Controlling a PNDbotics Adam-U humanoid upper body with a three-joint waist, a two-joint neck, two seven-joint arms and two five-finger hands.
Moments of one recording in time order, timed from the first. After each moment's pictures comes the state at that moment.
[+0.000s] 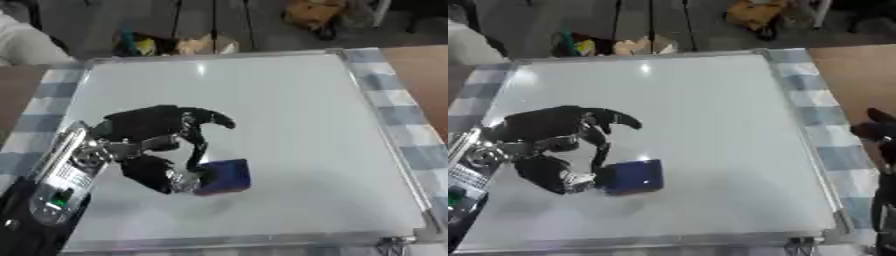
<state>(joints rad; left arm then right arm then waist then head) -0.80 0.30 -0.36 -1.58 -0.61 -0.43 -0.68 -0.02 -0.21 -0.18 -1.98 0.23 -0.79 -0.24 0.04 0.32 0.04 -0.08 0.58</state>
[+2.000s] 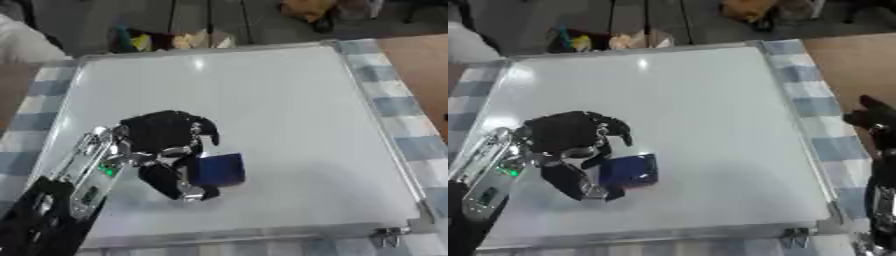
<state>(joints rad) -0.83 0.23 -0.36 -1.42 -1.03 -0.60 -0.51 -0.04 -0.22 -0.18 -1.98 0.19 -0.75 -0.21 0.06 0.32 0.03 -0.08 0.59</state>
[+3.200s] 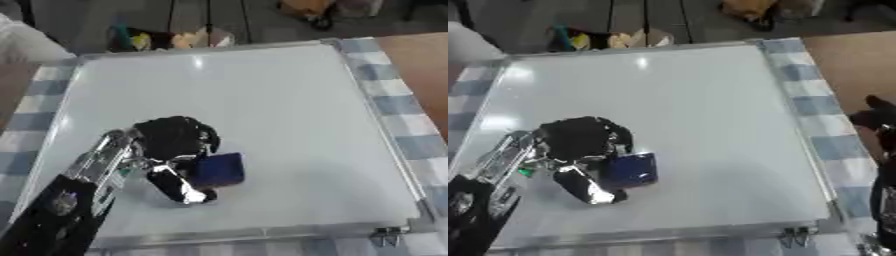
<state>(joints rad) -0.84 0.20 -0.35 -1.33 -1.24 -0.68 -0.43 -0.04 -0.22 -0.19 -1.98 0.18 -0.74 -0.20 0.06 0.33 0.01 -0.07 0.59</state>
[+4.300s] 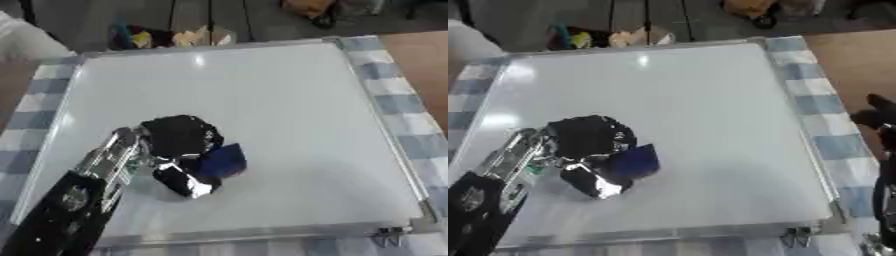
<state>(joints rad) -0.86 0.18 -0.34 -1.31 -1.30 -0.70 -0.41 -0.05 -0.21 -0.18 -1.98 0.18 -0.73 -0.18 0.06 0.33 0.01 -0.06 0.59</state>
